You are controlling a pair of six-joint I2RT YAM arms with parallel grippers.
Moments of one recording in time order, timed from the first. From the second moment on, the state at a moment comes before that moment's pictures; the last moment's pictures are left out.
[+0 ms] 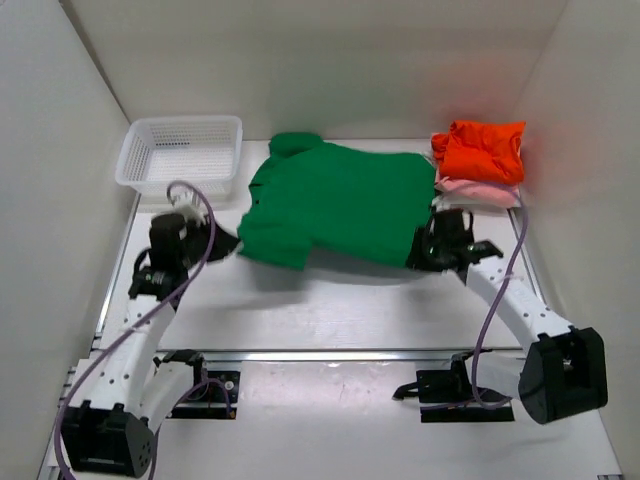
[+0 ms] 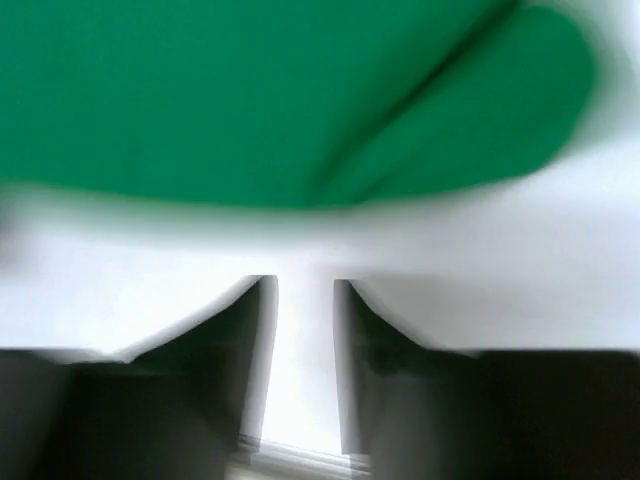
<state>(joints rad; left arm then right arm) -0.10 0.88 0.76 -0.29 0.31 -0.47 0.22 1.19 0.86 -0.48 -0.09 0.33</state>
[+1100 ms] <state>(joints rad) -0.41 1.04 0.37 -0.24 0.24 -0.64 -0.10 1.23 0.67 -0.48 0.02 0.46</state>
